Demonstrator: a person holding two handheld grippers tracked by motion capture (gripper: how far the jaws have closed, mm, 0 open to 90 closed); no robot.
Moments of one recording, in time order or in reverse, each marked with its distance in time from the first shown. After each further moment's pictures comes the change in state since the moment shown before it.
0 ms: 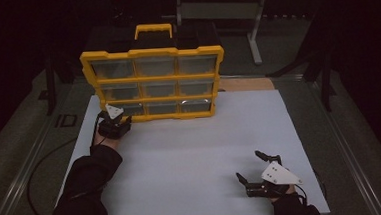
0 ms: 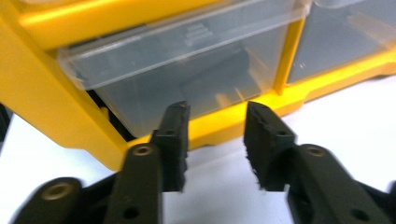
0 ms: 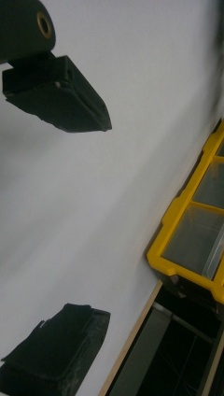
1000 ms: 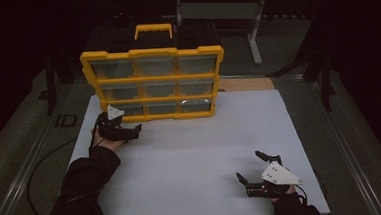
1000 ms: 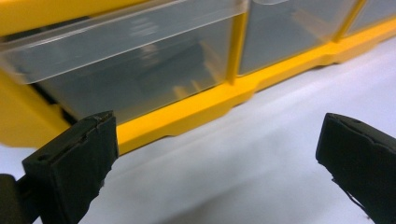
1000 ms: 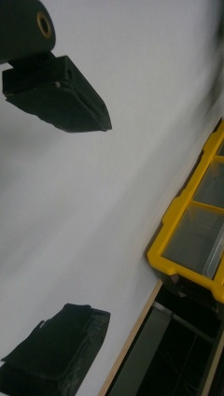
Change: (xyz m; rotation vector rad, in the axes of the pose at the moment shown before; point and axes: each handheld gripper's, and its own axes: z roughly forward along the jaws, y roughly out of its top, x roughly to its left) left arm -0.003 0.002 -0.009 0.018 -0.149 0.010; right arm 0.000 0.000 0.000 0.002 -0.001 0.000
